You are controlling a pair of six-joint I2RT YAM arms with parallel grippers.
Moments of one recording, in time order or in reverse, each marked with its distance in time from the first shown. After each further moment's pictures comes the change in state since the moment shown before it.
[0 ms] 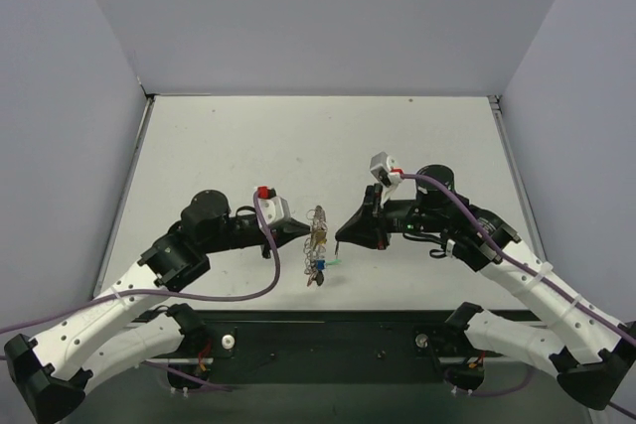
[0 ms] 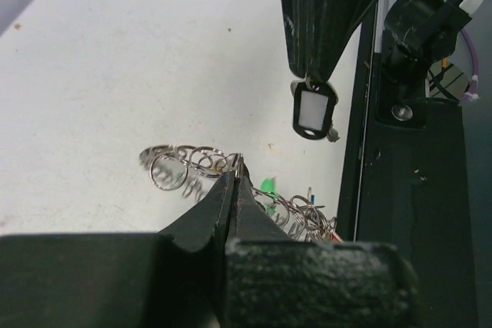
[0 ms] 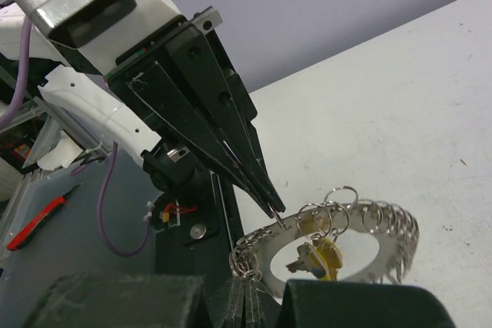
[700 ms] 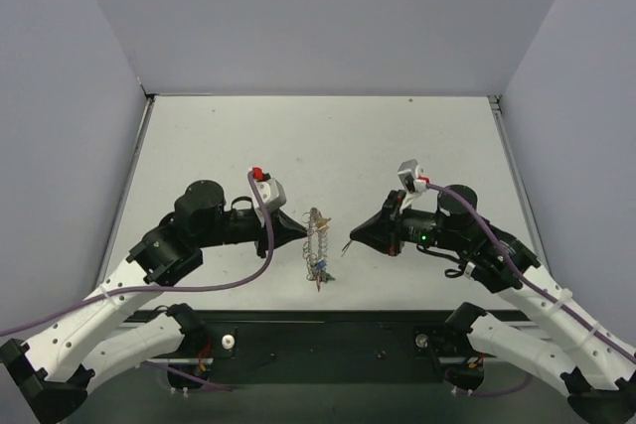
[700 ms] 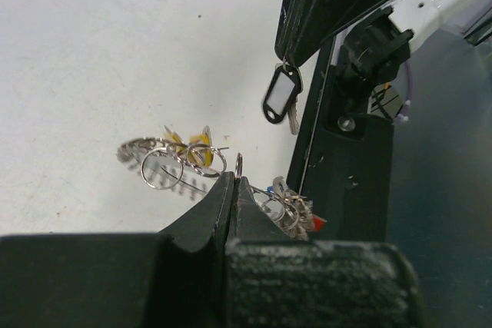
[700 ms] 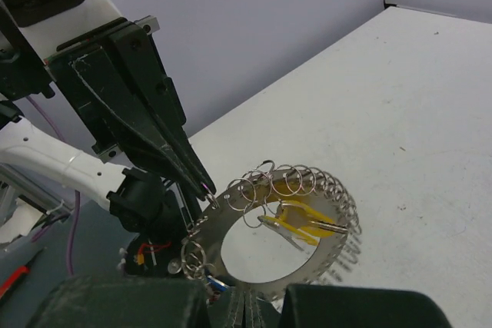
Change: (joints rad) left arm 0.019 0.005 0.139 -0.167 0.038 -0.201; right arm 0.000 -0.184 -0.113 0.003 0.204 0.162
